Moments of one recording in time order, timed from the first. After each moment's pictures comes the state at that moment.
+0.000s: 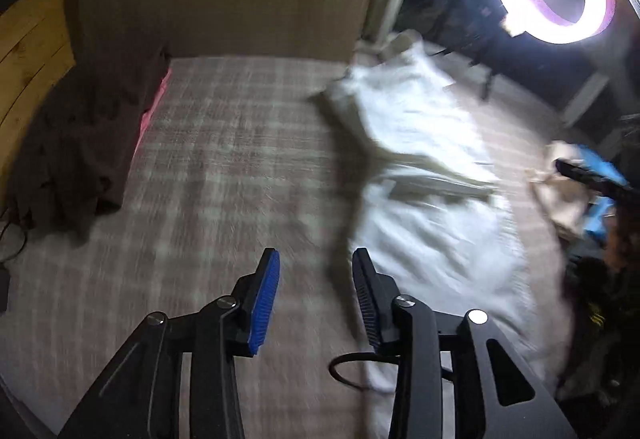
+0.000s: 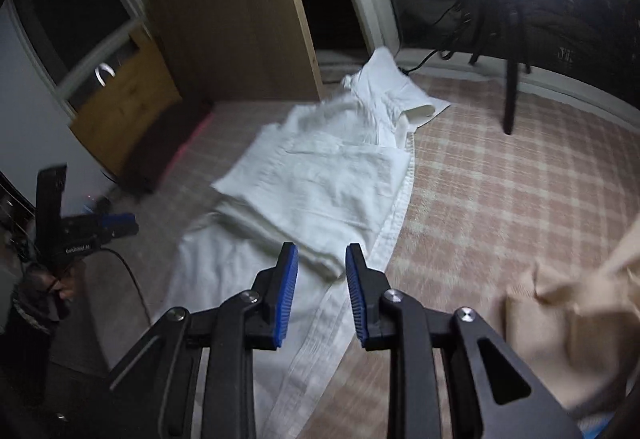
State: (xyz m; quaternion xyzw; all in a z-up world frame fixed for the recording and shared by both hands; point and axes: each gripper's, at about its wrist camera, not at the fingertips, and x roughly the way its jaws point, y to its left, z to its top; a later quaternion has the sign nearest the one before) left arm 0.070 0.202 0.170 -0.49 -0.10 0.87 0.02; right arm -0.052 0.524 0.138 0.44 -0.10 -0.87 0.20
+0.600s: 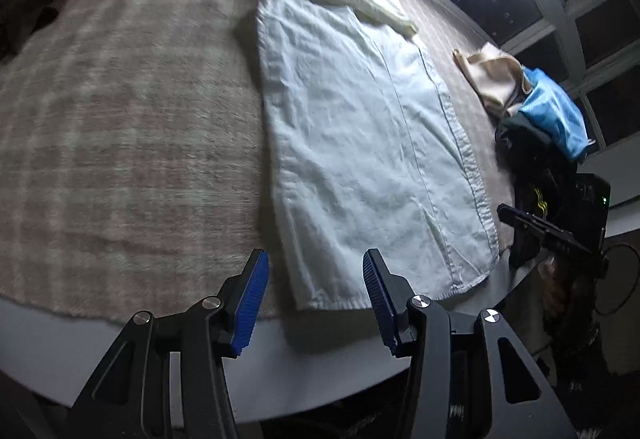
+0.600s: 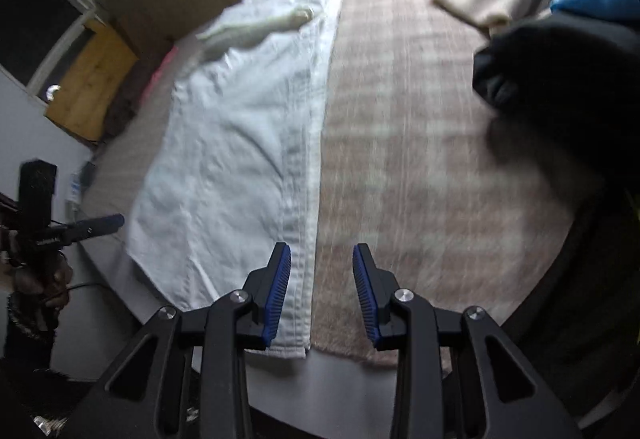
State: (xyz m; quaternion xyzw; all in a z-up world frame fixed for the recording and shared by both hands) left arm 0.173 0.261 0.091 -0.59 -0.16 0.78 0.14; right arm 0.167 0.500 0.046 0.53 -0.18 -0.82 0.08
